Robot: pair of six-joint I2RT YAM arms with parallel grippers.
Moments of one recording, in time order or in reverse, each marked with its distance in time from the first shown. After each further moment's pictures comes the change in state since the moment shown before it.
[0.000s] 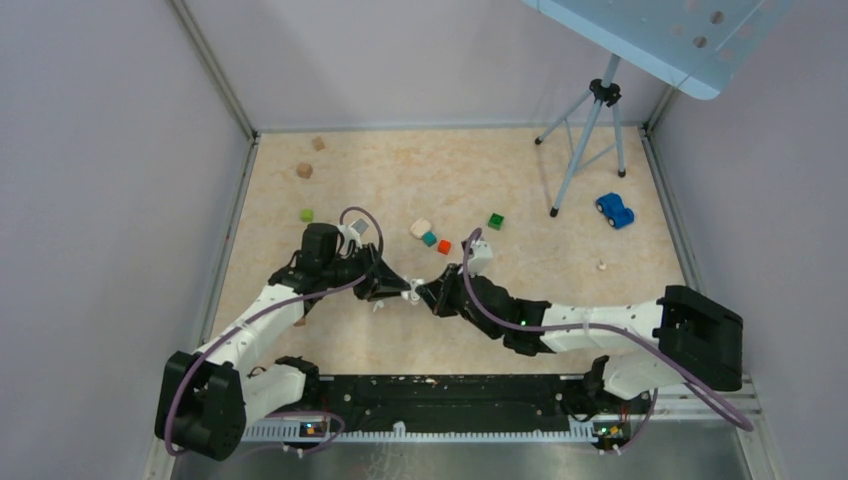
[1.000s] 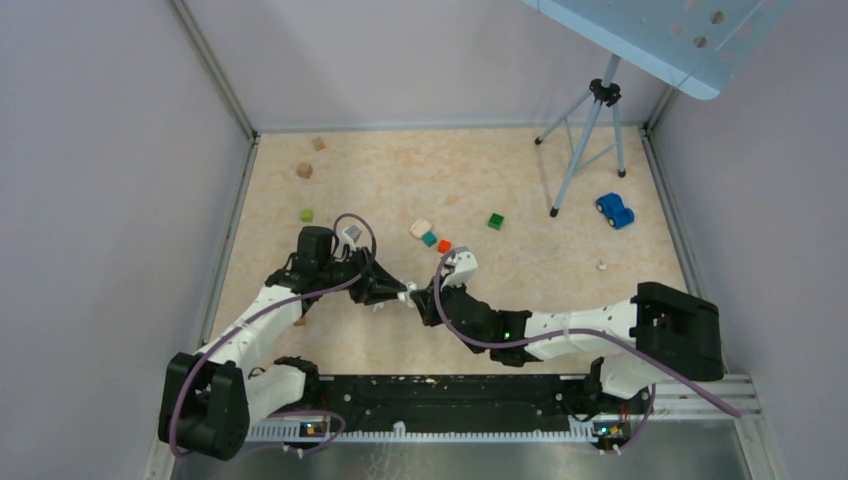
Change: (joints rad) left arm 0.057 0.000 -0.029 -0.027 0.042 -0.101; right arm 0.132 0.100 0.050 0.047 0.218 -0.206
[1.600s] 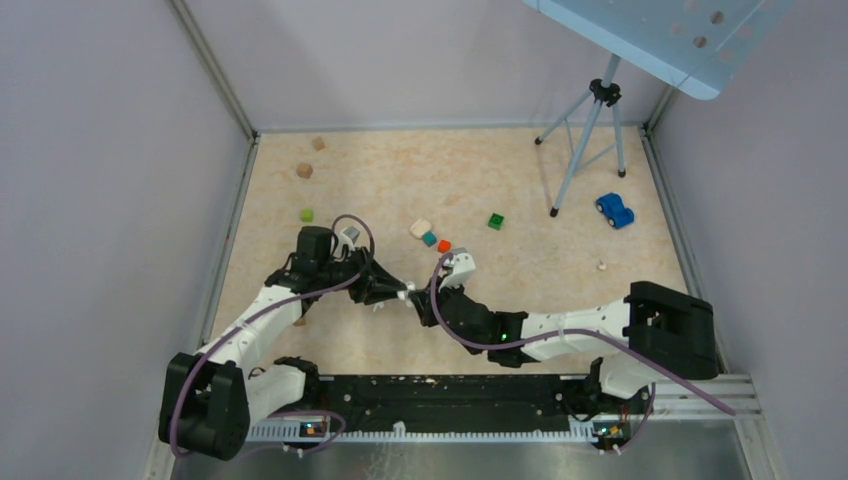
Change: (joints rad) left arm 0.006 0.000 0.000 0.000 -0.002 -0.047; right arm 0.010 0.029 0.007 0.039 0.011 -0.017
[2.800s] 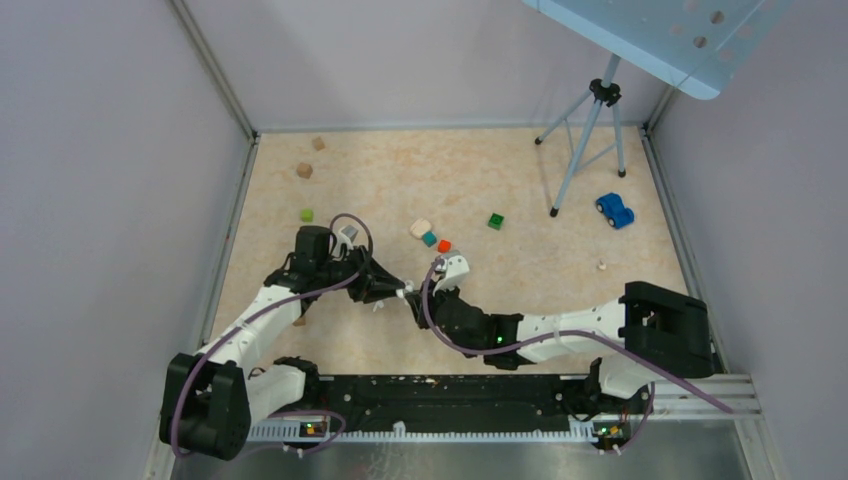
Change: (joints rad) left arm 0.012 0.000 0.000 0.010 -0.008 -0.002; right arm 0.024 0.027 0.026 0.006 0.033 -0.067
